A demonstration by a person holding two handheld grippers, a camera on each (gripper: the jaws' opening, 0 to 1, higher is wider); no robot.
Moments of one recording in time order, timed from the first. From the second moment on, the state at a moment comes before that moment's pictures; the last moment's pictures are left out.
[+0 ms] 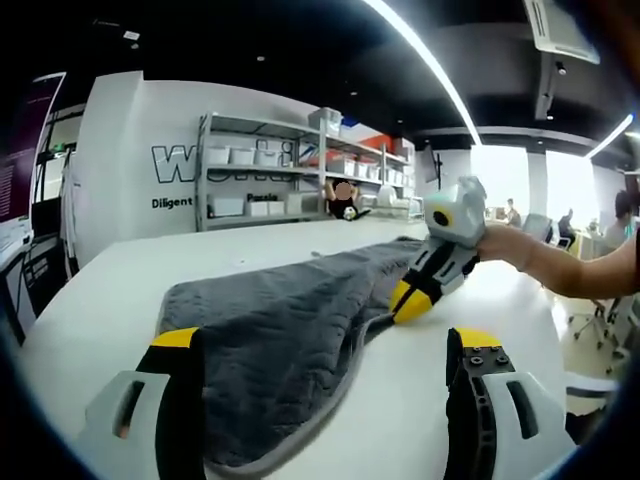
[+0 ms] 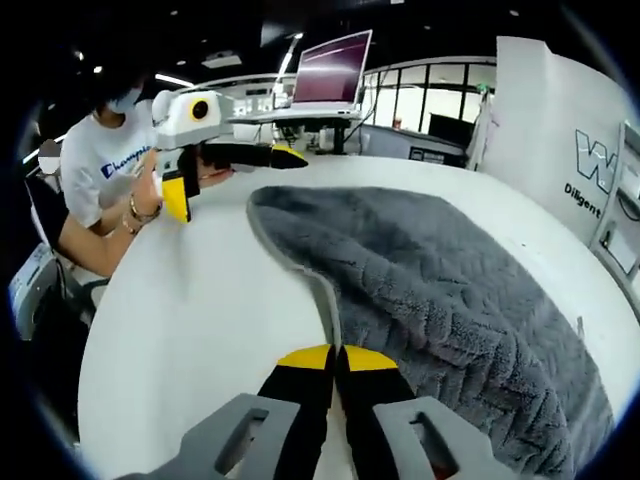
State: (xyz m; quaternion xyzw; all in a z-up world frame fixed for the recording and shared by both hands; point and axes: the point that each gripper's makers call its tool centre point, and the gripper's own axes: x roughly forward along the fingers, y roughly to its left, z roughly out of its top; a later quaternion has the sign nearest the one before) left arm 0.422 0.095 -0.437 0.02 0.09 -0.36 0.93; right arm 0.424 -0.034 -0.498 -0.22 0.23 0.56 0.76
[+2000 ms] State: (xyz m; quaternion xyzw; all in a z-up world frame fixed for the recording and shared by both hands) left arm 0.385 0.103 -0.432 0.03 0.12 -0.33 0.94; right arm 0.350 -0.241 -0.439 -0.11 0.20 0.36 0.91
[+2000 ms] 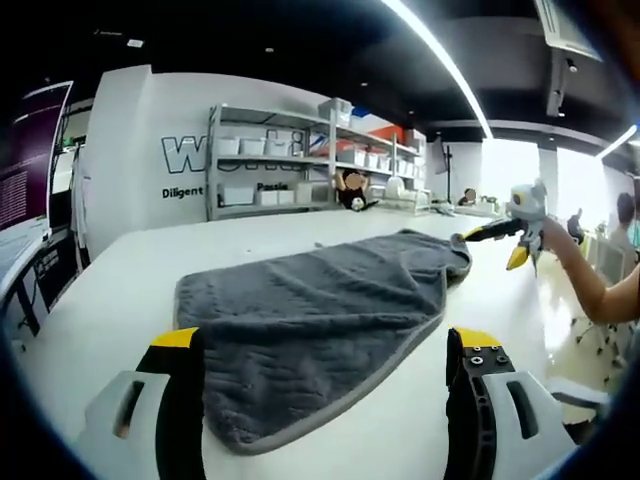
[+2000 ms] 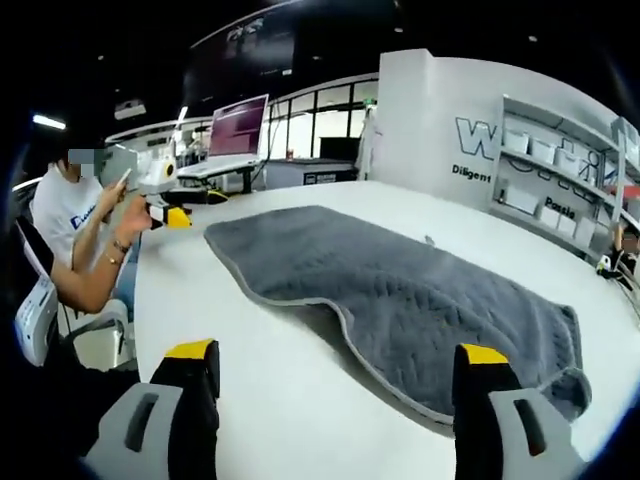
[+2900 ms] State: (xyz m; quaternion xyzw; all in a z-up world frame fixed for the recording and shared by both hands) left arm 0.348 0.100 -0.428 0.02 0.12 -0.34 0.93; right arm 0.339 -0.296 -0.429 -0.10 0.20 0.29 0.93
